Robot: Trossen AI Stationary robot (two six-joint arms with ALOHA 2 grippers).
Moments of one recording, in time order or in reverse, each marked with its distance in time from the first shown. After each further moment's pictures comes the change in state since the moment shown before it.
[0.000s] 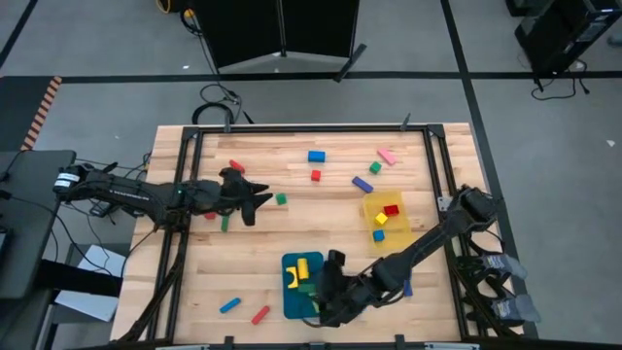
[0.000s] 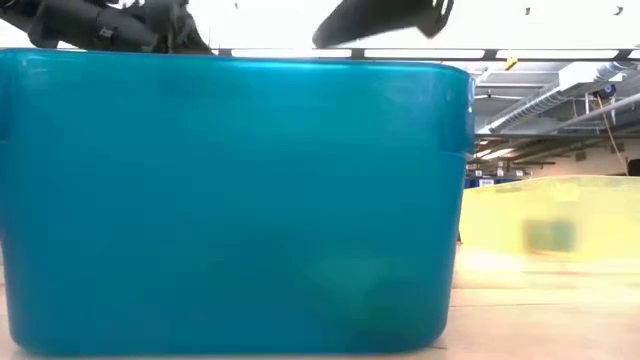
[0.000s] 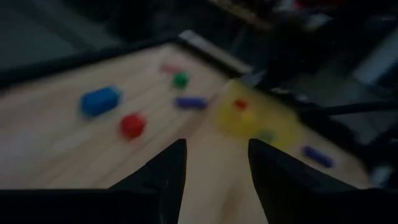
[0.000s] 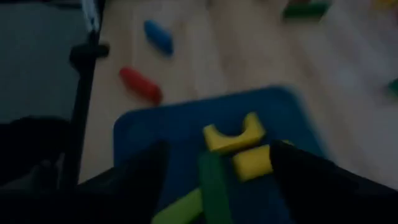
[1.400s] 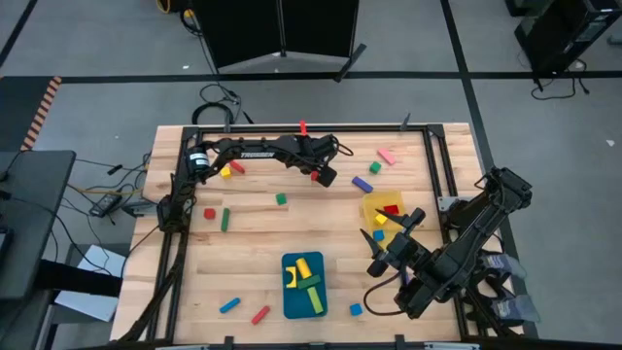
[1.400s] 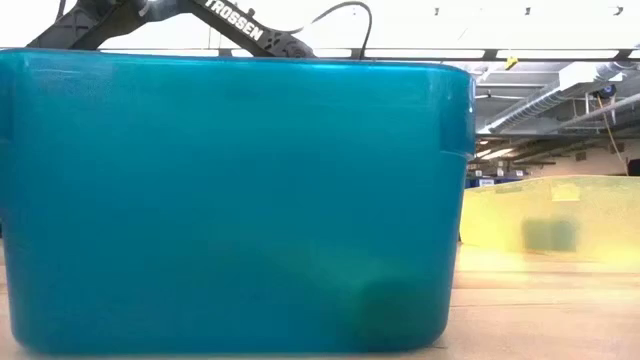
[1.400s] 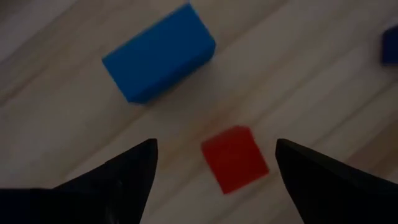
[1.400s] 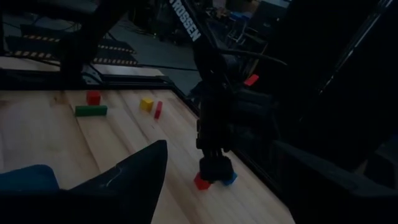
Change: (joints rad) left arm 0.411 1.288 1.252 -0.852 0.231 0.011; right arm 0.187 -0.301 0.001 -1.038 0.828 0.661
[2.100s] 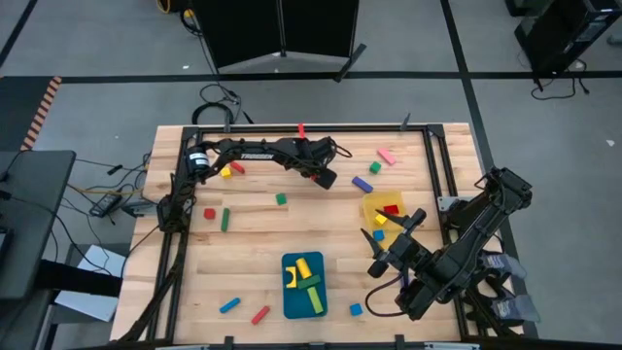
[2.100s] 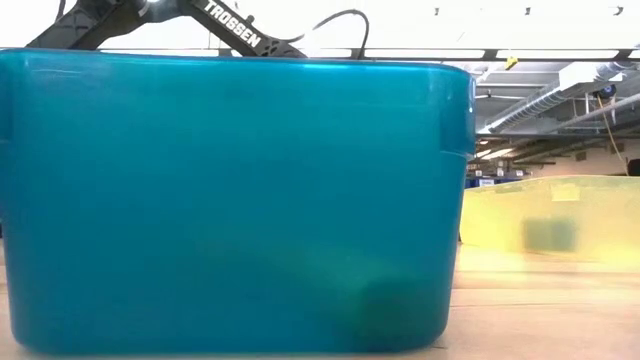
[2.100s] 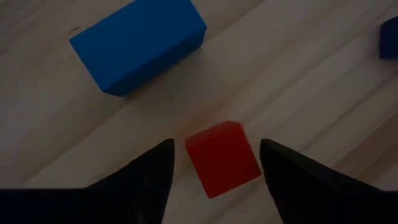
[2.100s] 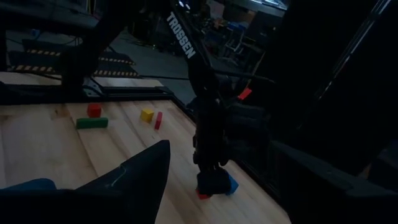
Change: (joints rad) left arm 0.002 -0.002 -0.064 0.088 0.051 -0.022; right arm 0.007 0.000 0.000 0.007 0.042 0.020
